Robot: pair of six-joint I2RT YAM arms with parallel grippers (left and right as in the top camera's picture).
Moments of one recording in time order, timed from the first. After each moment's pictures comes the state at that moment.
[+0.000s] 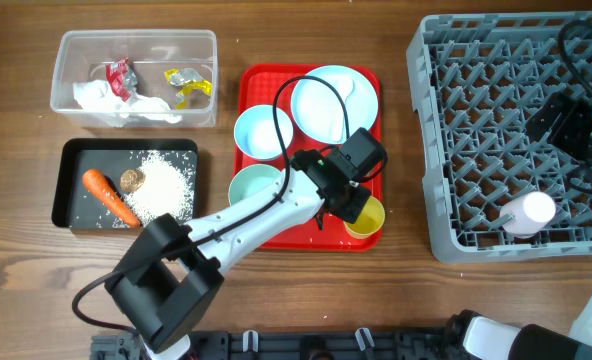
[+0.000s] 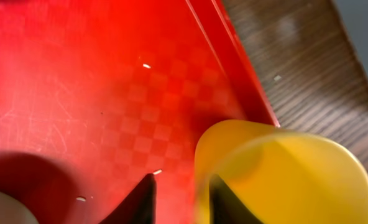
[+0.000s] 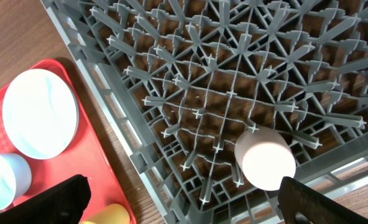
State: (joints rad) left arm -0.87 1.85 1.33 -0.73 0.04 -0.31; right arm -0.43 1.43 1.64 -1.36 -0.15 0.15
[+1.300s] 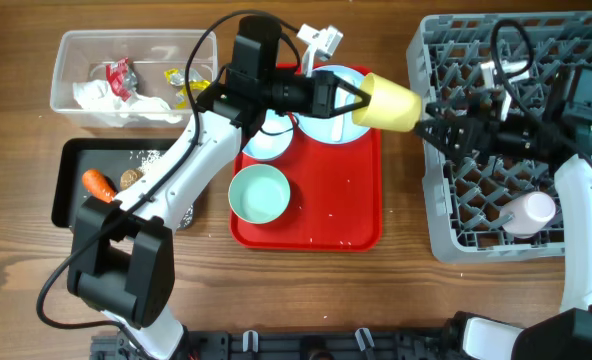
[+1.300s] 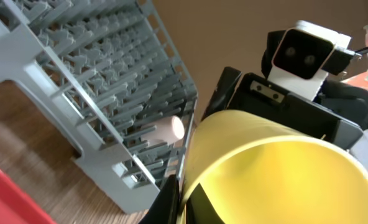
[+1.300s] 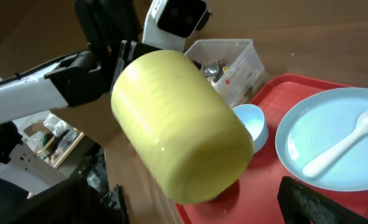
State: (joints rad) left arm -0.43 1.82 1.39 -0.02 1.11 -0.66; right arm -0.26 1.44 1.24 -0.93 -1.32 -0.41
